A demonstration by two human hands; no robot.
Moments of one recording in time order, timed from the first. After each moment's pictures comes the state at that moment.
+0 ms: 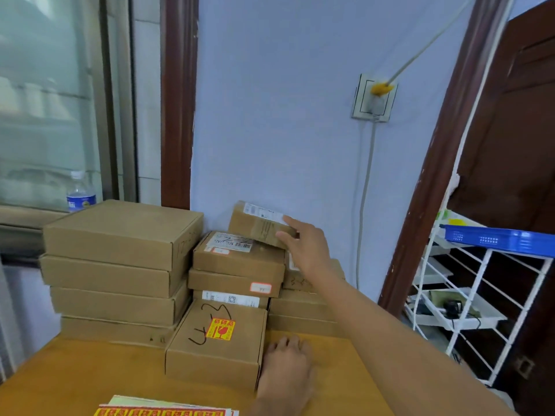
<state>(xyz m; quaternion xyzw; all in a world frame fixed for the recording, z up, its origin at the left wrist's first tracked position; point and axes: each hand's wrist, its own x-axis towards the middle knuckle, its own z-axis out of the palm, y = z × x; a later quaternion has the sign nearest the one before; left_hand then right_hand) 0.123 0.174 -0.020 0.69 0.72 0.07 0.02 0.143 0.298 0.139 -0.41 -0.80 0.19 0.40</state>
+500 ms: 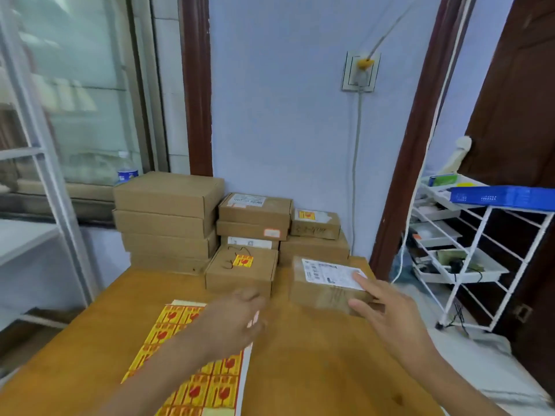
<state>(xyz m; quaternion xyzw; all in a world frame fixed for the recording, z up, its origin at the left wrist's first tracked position) 0.057 -0.021 0.034 0.75 0.66 0.11 -0.01 0.364 0.085 0.045 -0.43 -0.79 0.23 0.37</state>
